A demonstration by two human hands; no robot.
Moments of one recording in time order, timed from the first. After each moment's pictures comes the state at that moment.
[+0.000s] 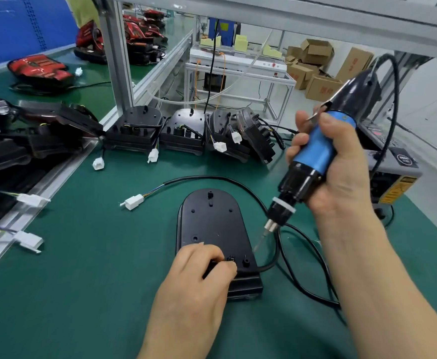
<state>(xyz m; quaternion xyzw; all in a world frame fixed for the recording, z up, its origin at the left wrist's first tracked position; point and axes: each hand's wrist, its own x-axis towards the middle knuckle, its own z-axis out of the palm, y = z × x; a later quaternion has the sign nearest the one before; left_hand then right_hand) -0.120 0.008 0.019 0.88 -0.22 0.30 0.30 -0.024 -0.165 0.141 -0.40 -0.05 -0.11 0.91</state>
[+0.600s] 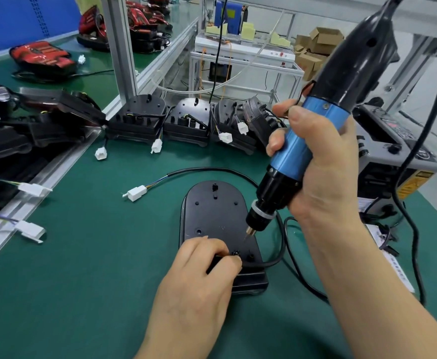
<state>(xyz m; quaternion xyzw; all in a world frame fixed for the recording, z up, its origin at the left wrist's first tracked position) -0.119 0.008 0.015 0.89 -0.21 0.31 0.28 -0.040 -0.126 0.141 -0.53 -0.12 -0.20 0.81</state>
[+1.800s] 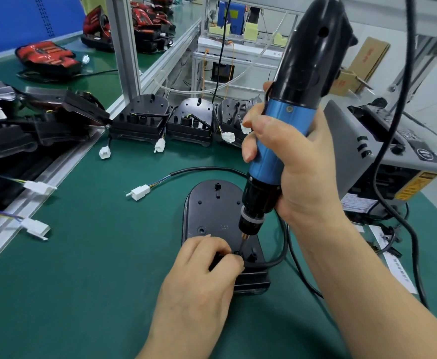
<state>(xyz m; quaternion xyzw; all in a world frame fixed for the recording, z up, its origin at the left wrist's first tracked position) -0.121 0.007 0.021 0.89 -0.20 0.28 0.31 -0.038 -0.110 0.140 -0.59 -0.22 -0.15 0.76</state>
